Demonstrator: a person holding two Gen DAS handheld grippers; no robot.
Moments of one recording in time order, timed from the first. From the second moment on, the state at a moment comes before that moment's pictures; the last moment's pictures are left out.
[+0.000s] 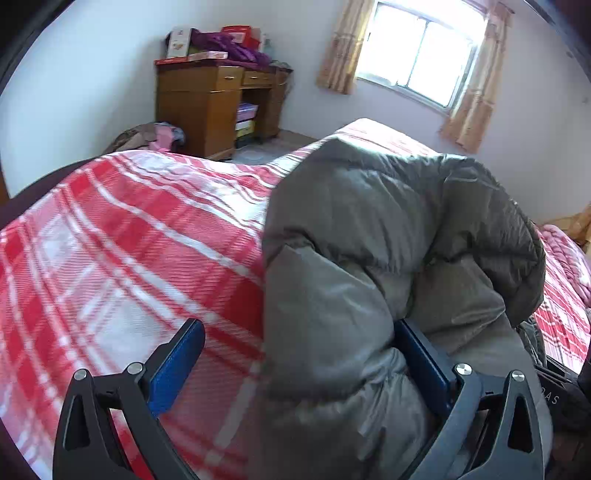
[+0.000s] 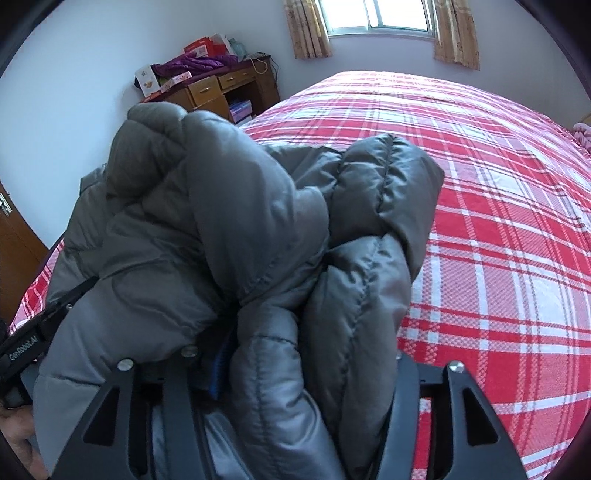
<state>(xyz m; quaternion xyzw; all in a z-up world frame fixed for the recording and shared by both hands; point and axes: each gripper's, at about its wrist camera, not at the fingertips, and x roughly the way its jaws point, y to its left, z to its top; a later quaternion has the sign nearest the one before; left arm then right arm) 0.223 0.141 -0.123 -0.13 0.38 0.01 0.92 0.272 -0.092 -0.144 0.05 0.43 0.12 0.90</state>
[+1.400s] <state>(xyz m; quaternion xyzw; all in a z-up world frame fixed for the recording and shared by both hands) 0.052 0.142 0.055 -0.12 0.20 0.00 0.97 0.069 -0.072 0.058 -0.03 0.21 0.10 0.97</state>
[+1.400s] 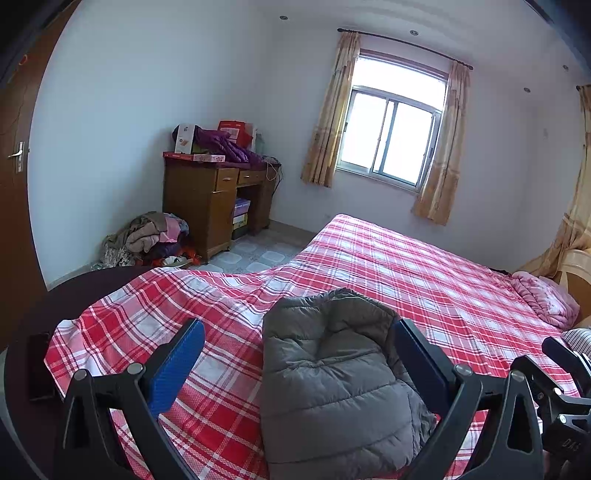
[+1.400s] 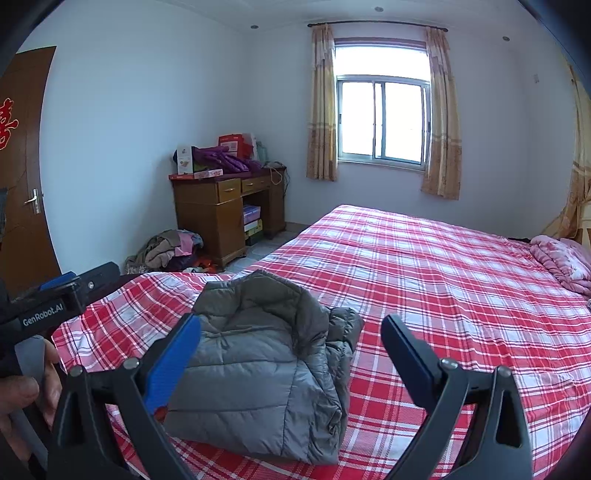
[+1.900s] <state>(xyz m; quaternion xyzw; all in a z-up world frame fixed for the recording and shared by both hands) 0.053 0.139 0.054 -0.12 0.21 0.00 0.97 0.068 -0.070 0.058 -0.03 0.21 0.10 0.97</state>
